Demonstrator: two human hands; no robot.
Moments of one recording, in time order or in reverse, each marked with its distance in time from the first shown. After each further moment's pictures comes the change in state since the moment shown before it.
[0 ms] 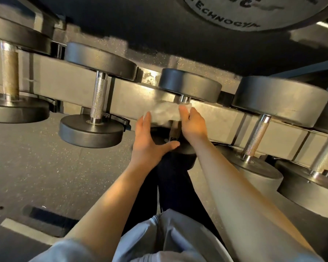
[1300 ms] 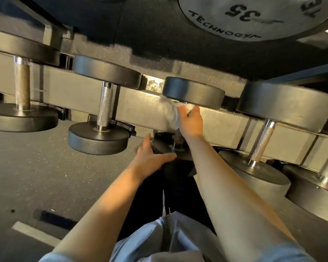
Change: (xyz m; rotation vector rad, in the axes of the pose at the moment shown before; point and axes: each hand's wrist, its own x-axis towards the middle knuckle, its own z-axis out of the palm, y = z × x) left_hand 0.002 0.013 -0.020 -0.015 -0.274 -0.487; right_hand 0.014 -0.026 0.016 0.201 0.106 0.132
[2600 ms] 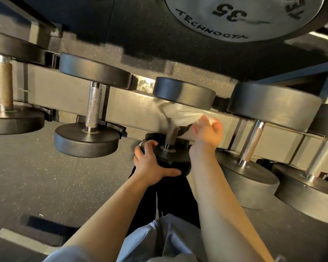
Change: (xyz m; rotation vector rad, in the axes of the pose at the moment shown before) left_hand 0.015 -0.021 0.034 0.283 0.080 0.128; right_hand -0.021 0.022 -0.039 1.005 0.343 0.234
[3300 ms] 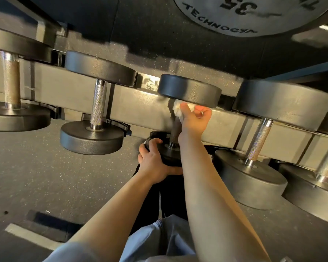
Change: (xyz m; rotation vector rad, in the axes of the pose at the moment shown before) left_hand 0.001 0.000 0.002 0.017 0.021 0.007; right_hand -0.004 0.028 0.043 -0.044 -0.116 -0.046
